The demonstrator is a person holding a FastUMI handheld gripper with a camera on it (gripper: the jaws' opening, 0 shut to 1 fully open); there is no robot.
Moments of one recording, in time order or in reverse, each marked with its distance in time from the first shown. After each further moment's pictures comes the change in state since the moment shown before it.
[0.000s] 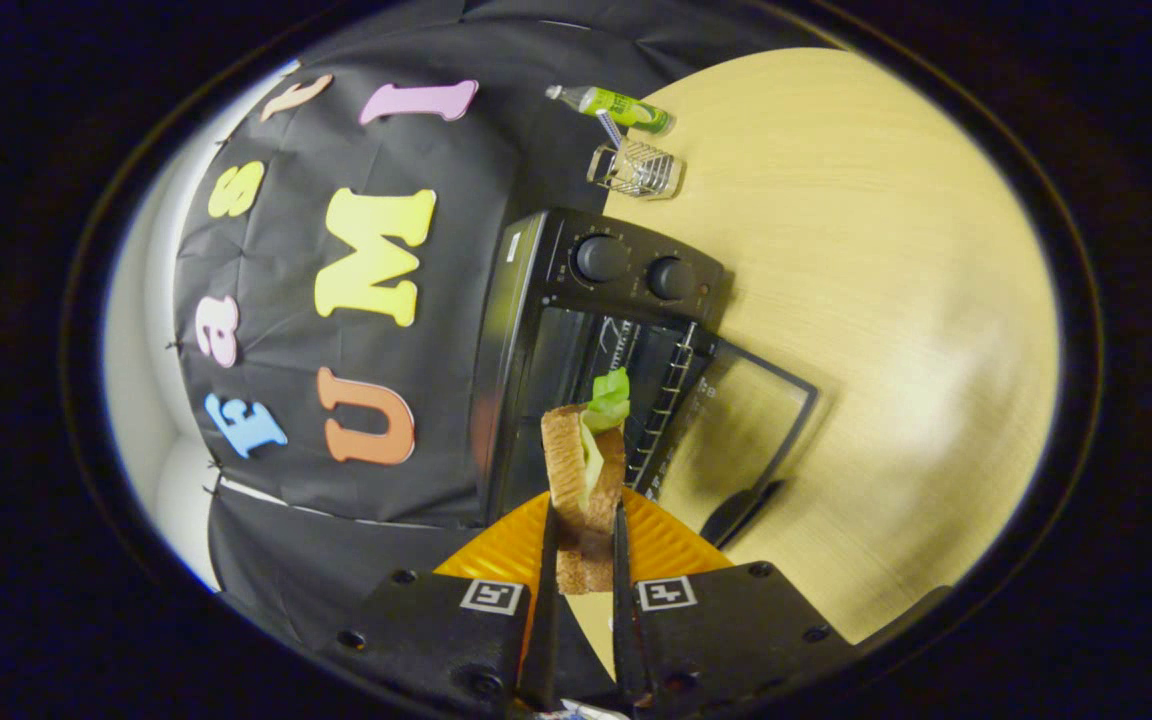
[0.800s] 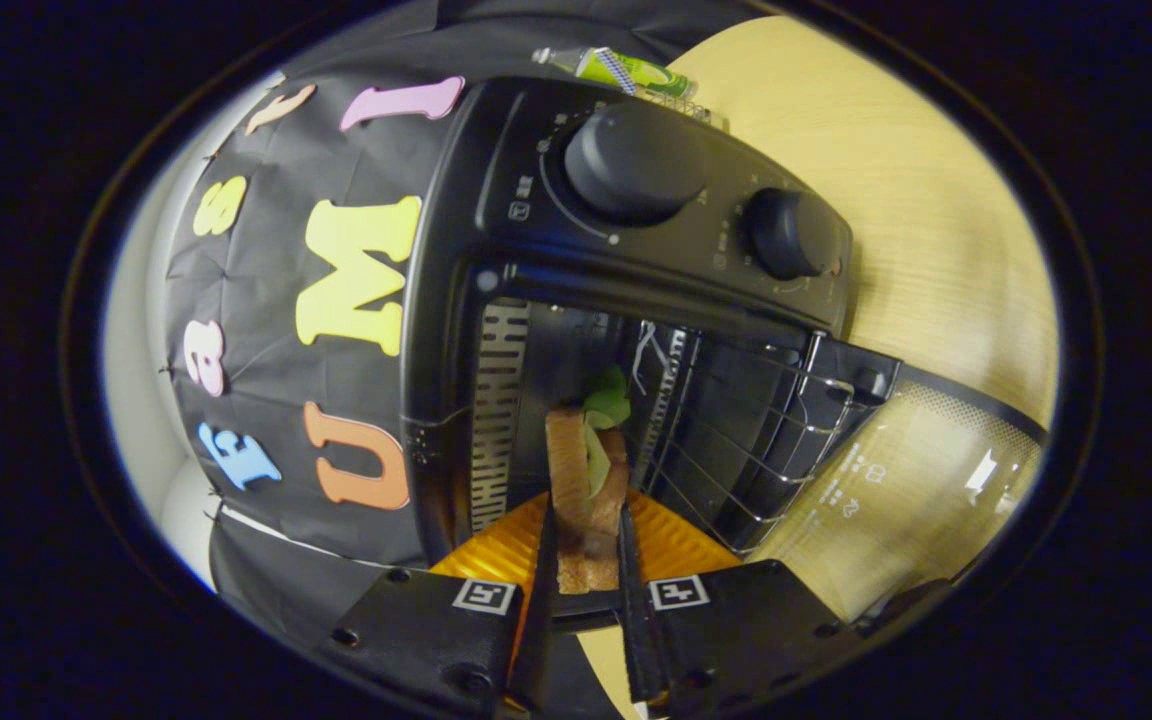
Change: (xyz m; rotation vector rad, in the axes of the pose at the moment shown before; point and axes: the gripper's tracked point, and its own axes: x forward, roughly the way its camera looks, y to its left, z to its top) arm 0.131 0.004 0.015 -0.036 -0.057 0.029
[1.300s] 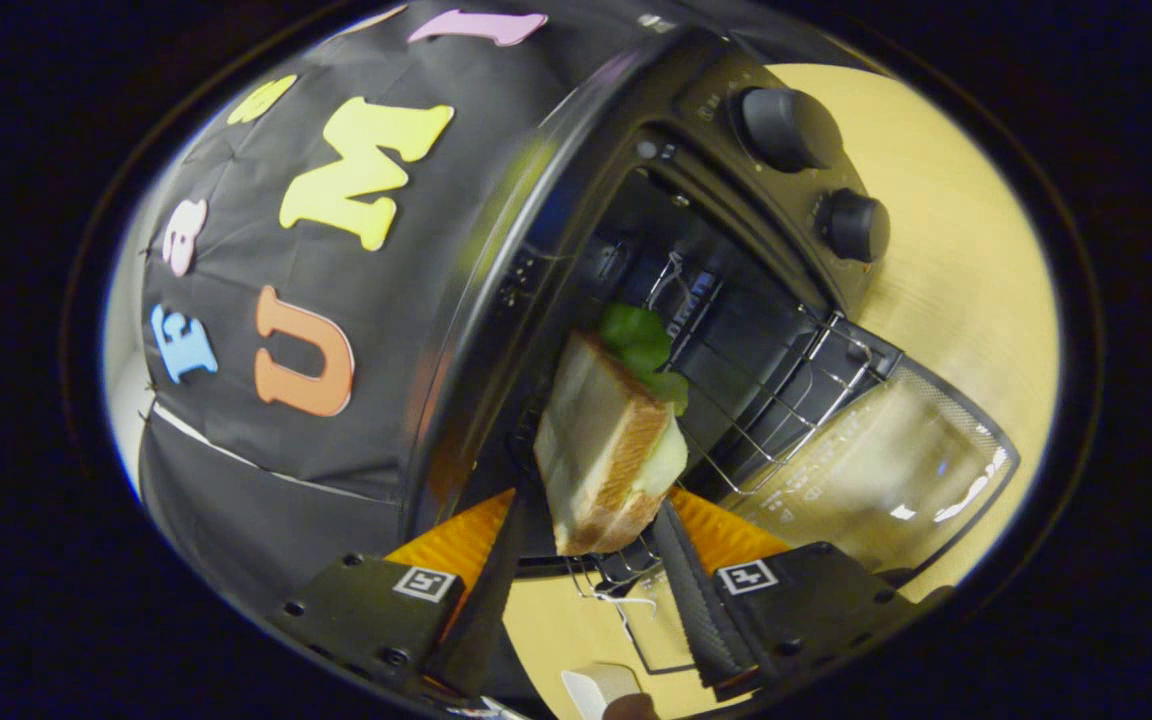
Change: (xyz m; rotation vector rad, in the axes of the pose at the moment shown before) arm -0.016 -0.009 -0.045 -0.275 0.167 -0.197
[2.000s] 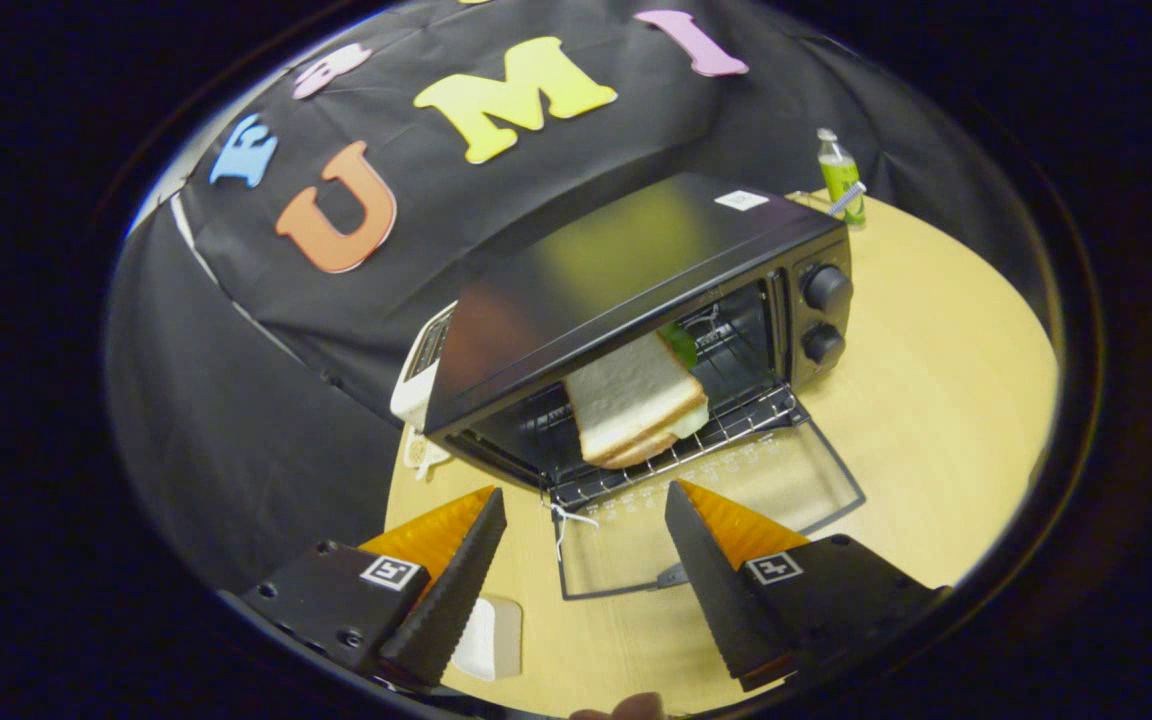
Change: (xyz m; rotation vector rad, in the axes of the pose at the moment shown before) arm -0.107 0.020 -0.041 -0.528 -0.019 -0.163
